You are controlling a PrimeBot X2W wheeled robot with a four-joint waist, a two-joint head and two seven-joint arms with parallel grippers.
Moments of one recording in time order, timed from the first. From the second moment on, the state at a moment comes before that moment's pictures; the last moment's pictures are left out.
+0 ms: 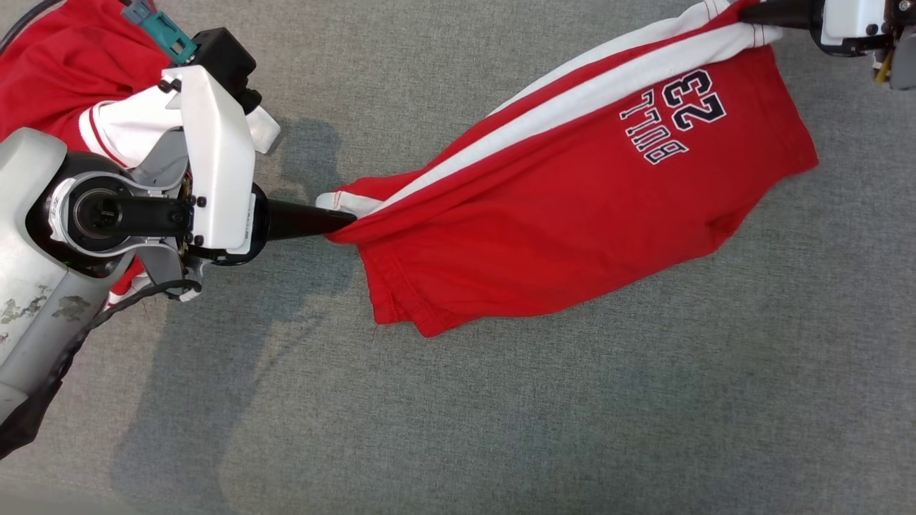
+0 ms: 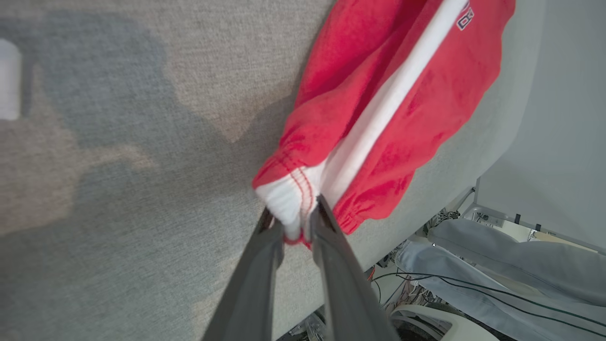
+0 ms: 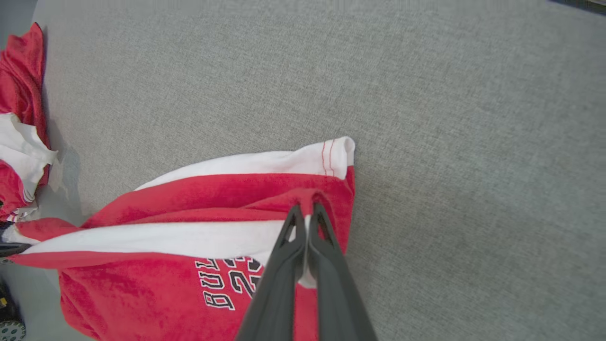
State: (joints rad) left arm -1.02 0.59 -0.80 0.23 -1.56 0.00 1.08; right arm -1.45 -0.41 0.75 0.87 1.11 0.13 0.96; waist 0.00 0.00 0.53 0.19
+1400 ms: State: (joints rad) left arm -0.43 0.64 -0.64 0.01 -0.97 0.18 -0.21; right arm -0.89 -0.50 0.82 0.71 1.09 0.13 -0.19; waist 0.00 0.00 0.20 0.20
